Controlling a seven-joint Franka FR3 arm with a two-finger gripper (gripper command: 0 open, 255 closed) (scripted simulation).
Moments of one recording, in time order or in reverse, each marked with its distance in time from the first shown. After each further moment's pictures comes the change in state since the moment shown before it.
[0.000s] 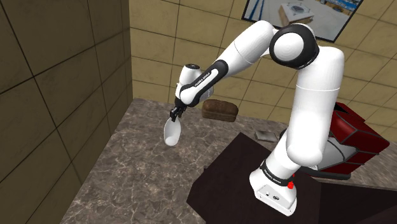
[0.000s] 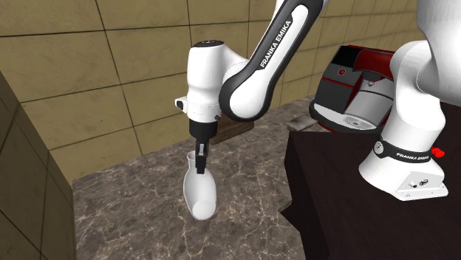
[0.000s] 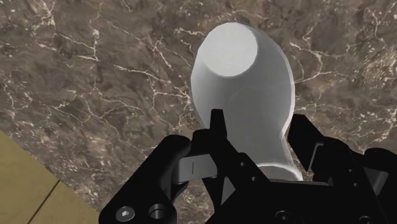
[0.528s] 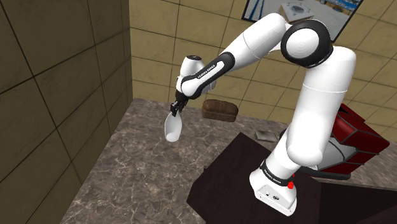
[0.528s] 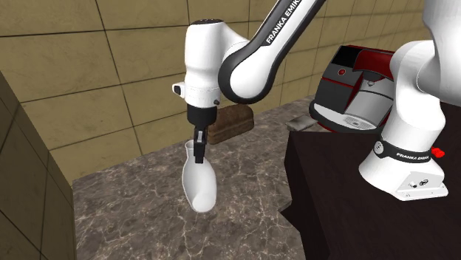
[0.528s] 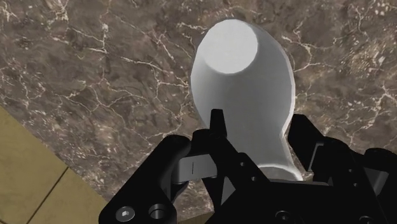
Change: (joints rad) arm 0.005 -0.091 -0.003 0.000 -0.006 -0.090 0.008
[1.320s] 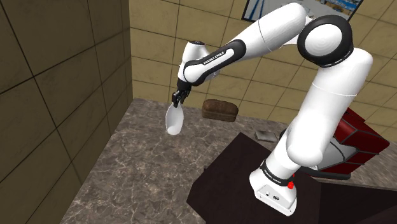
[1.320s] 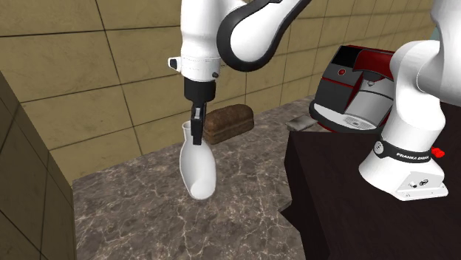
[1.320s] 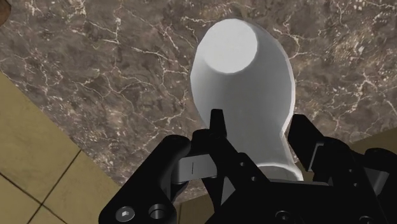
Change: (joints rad) arm 0.001 -0.124 -0.003 0.024 -0.007 -0.148 0.005
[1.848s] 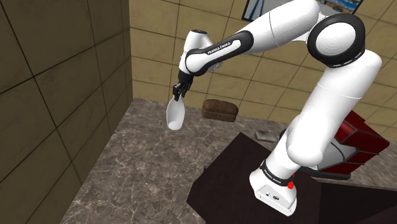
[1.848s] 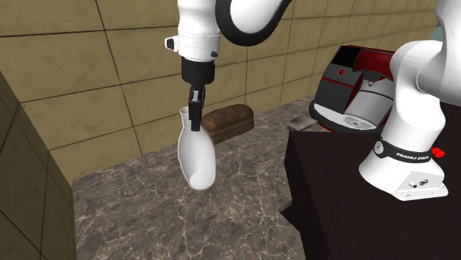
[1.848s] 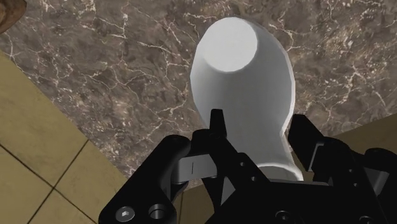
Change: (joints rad) arm -0.001 -0.067 -0.001 0.036 -0.003 -0.103 0.001
